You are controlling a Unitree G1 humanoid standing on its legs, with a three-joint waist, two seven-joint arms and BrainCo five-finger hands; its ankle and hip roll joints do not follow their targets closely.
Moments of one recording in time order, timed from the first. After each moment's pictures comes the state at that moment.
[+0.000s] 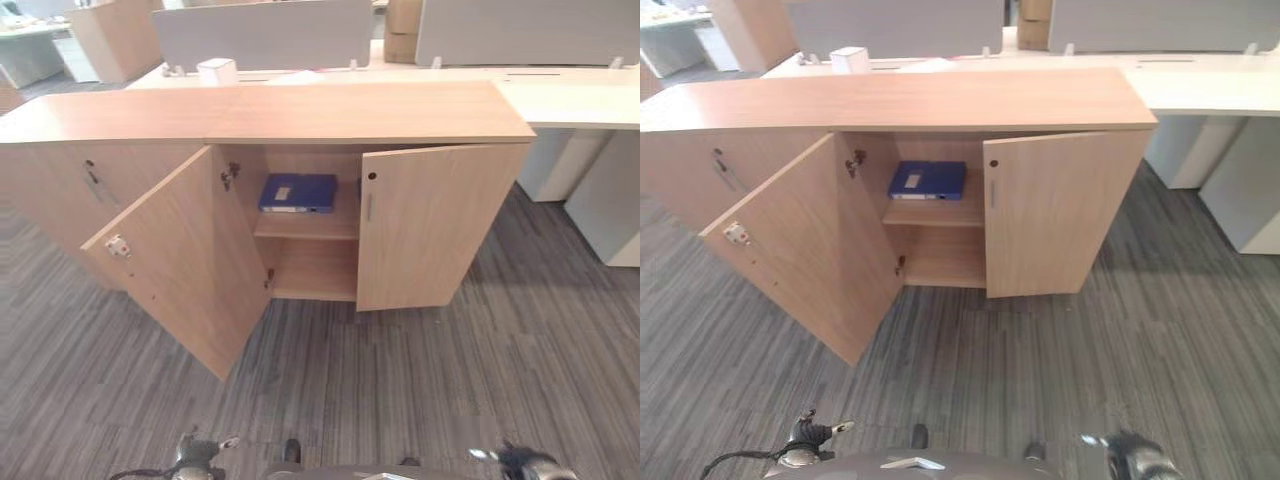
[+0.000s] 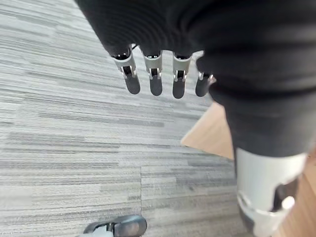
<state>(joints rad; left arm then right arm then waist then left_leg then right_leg) 0.01 0.23 -0.06 1.25 -0.06 -0.08 0.12 -0.09 -0.40 -0.02 1.50 0.14 0.10 0.09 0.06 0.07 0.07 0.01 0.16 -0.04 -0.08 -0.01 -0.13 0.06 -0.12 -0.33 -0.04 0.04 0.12</state>
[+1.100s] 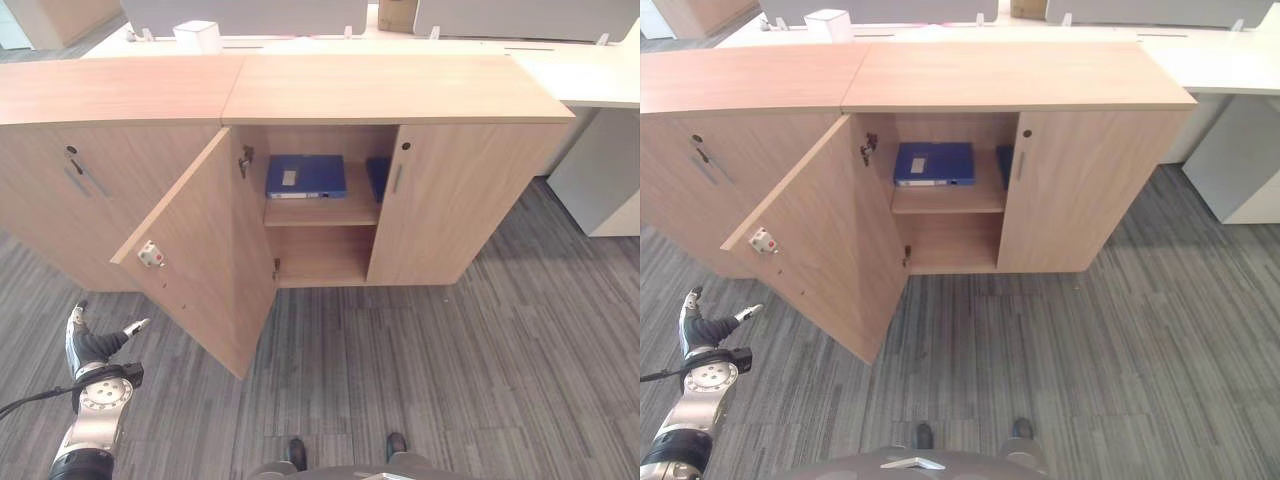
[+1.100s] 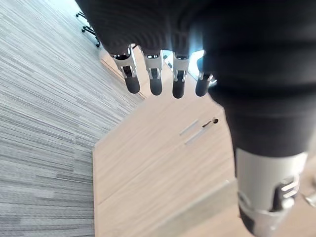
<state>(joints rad) 0.05 0.53 0.12 0.55 -0.10 -0.12 0.25 0.07 -0.30 -0.17 1.46 0.18 0.12 0.02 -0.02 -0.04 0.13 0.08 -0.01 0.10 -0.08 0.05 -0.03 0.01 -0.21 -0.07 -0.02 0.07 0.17</state>
